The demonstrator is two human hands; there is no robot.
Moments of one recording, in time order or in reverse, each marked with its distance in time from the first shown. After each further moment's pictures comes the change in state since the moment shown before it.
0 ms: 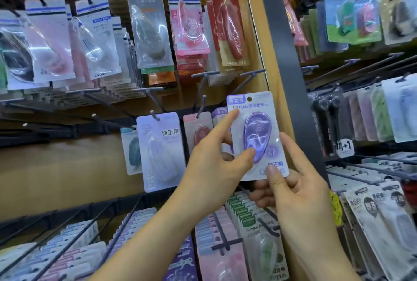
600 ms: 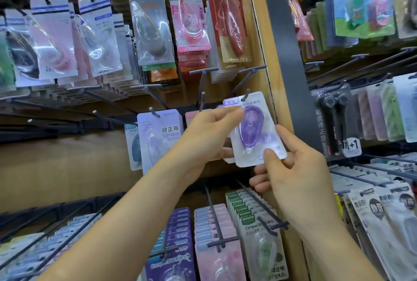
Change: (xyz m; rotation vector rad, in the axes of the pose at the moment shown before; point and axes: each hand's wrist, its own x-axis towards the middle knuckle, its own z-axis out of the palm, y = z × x) left_hand 0.038 0.017 -0.009 -0.077 -0.067 -0.319; right_hand 0.019 -0.027 -0.001 -0.289 -0.038 -0.037
